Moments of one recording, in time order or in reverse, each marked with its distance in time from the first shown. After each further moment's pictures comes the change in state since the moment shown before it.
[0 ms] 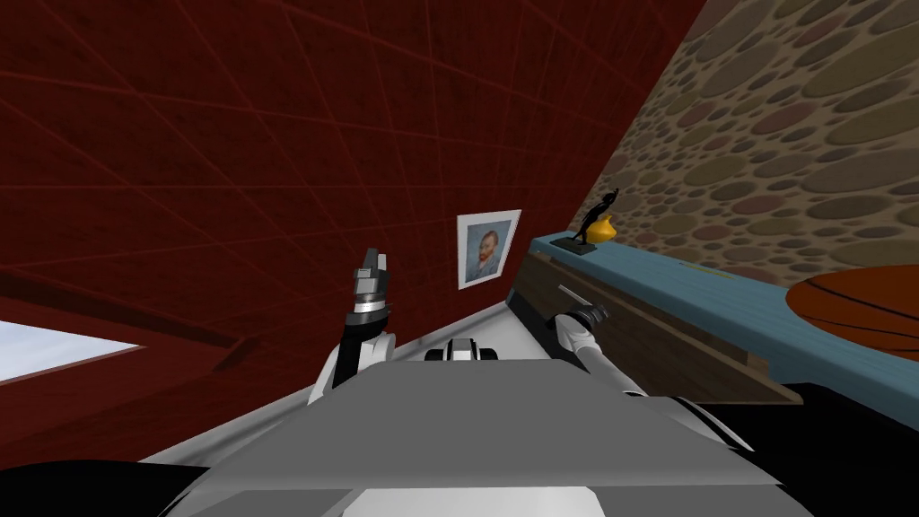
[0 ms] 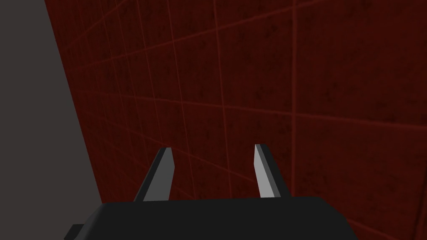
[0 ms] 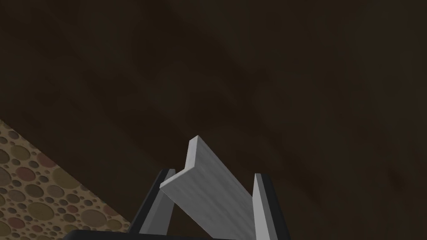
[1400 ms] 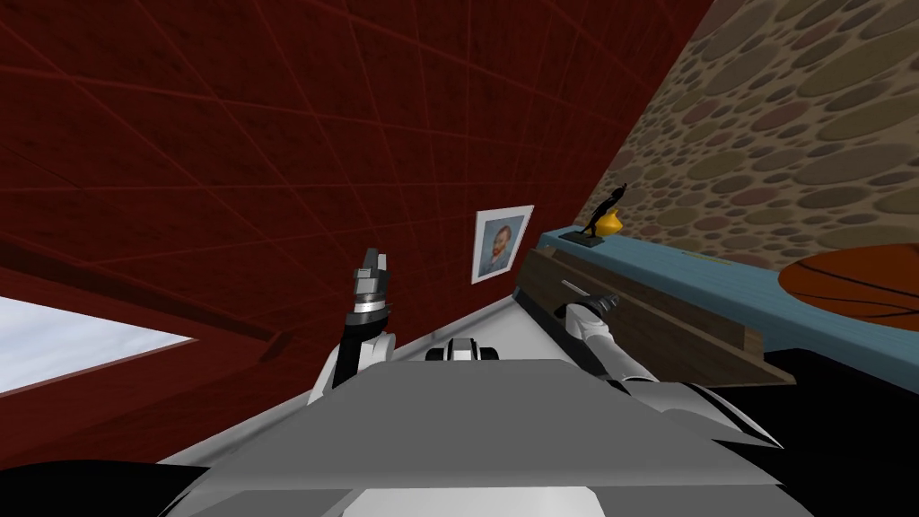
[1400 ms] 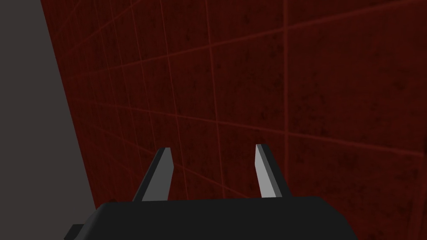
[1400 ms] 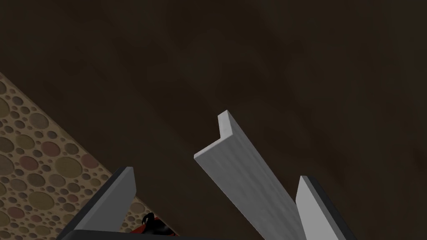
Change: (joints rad) left arm 0.000 0.000 0.000 0.000 0.000 0.000 0.000; right arm -0.072 -0.095 -0.036 0.023 -0.128 -0.108 0.127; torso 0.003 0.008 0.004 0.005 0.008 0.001
